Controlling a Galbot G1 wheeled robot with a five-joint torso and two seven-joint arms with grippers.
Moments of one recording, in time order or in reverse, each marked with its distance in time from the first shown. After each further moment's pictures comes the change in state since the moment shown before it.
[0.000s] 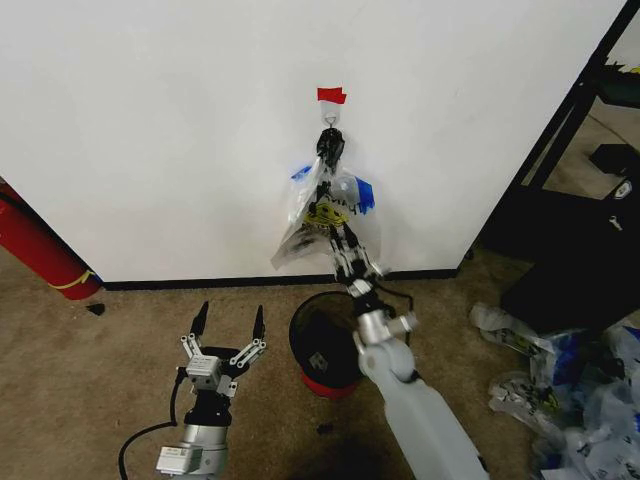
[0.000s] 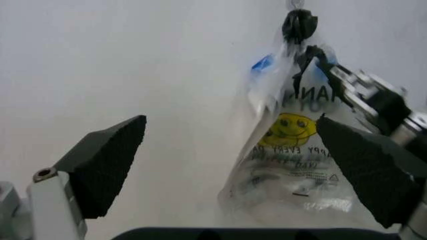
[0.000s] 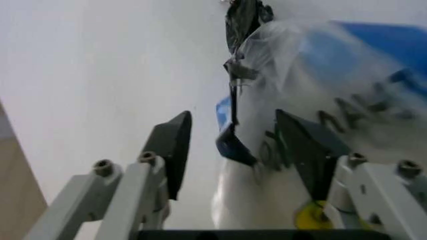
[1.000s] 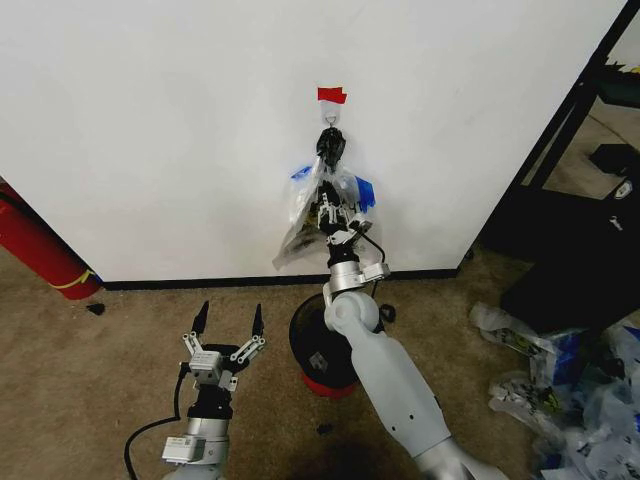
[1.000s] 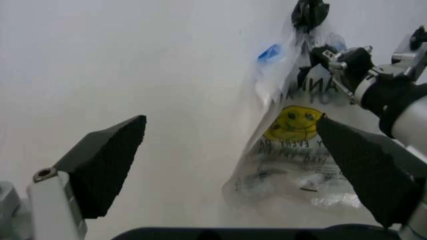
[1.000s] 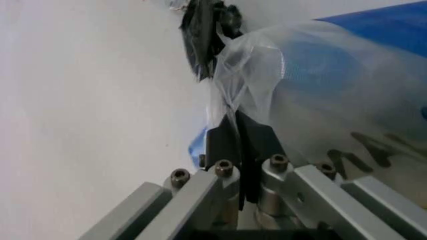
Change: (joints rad) left arm -0.036 -0.006 -0.006 0.038 -0.006 0.011 -0.004; right arm 0.124 0.077 0.001 -0.080 0.087 -0.039 0.104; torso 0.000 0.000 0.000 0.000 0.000
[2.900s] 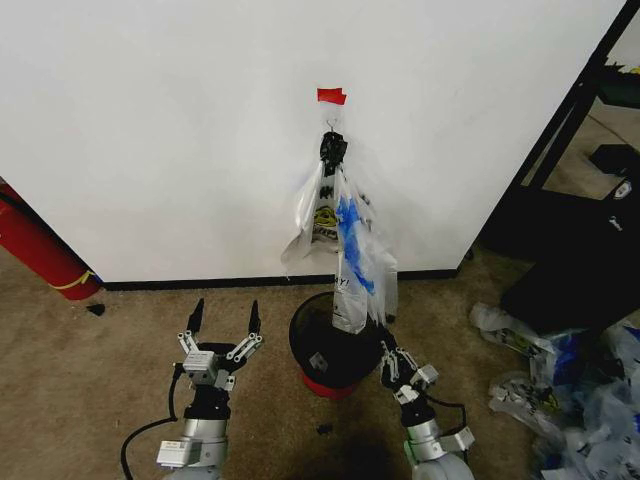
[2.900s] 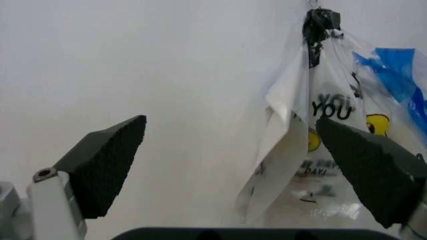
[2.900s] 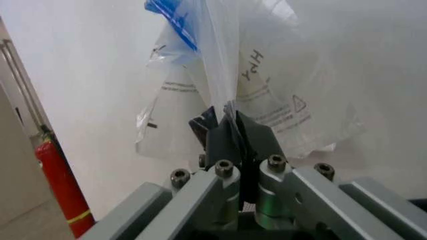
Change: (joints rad) left arm 0.008 -0.013 0.006 -0.018 -0.011 -0.019 -0.005; right arm -0.685 -0.304 0.170 0.186 -0.144 0.290 -0.331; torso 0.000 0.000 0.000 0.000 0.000
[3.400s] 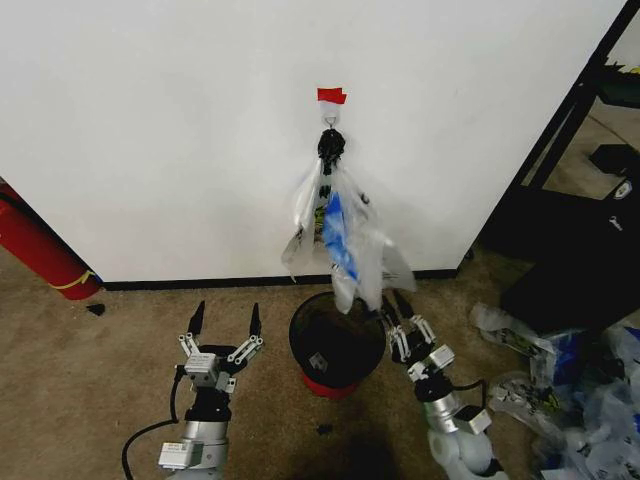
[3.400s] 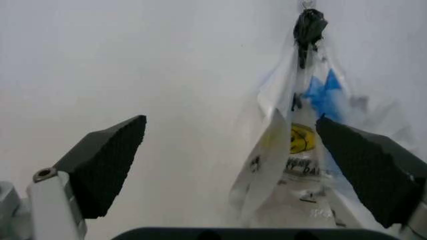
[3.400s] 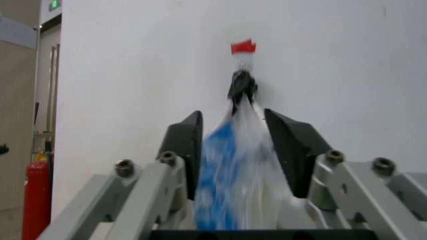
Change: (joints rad) left arm 0.010 -0.003 -0.002 -0.003 0.013 -0.004 0.000; right arm 0.059 -0.007 0.113 0.167 -0.178 0.081 -0.008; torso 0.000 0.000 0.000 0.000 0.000
